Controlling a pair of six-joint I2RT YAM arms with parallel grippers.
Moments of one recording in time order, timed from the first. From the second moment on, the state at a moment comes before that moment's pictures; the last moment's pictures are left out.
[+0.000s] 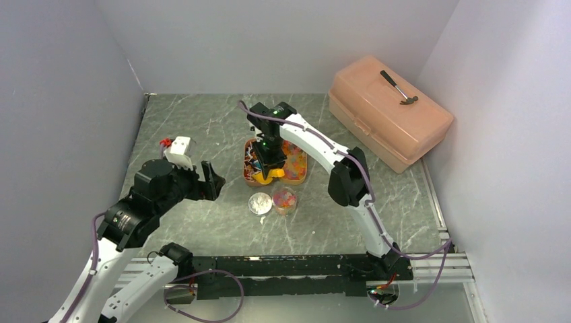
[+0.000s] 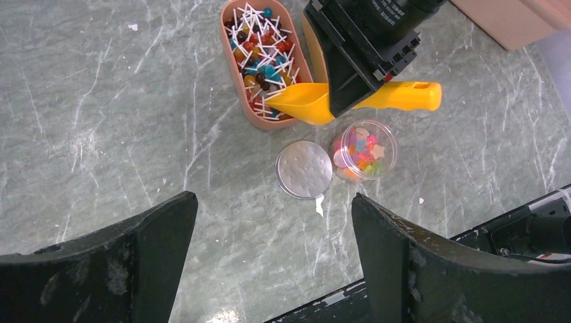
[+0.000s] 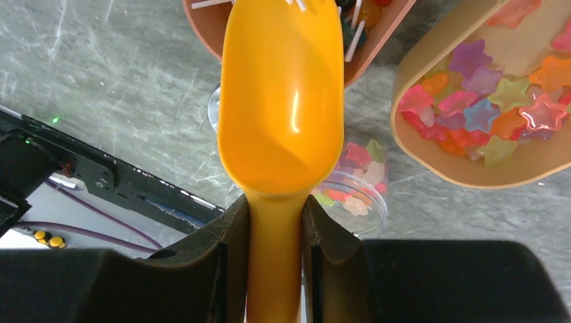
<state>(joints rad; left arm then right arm) -0.48 0.63 0.98 -0.81 -0.02 -0.33 0.78 2.30 2.27 -1.38 -0.22 0.39</state>
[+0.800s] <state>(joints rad) -0.47 0.61 0.98 -0.81 -0.01 -0.33 0.72 2.41 2.32 -1.31 -0.29 0.46</state>
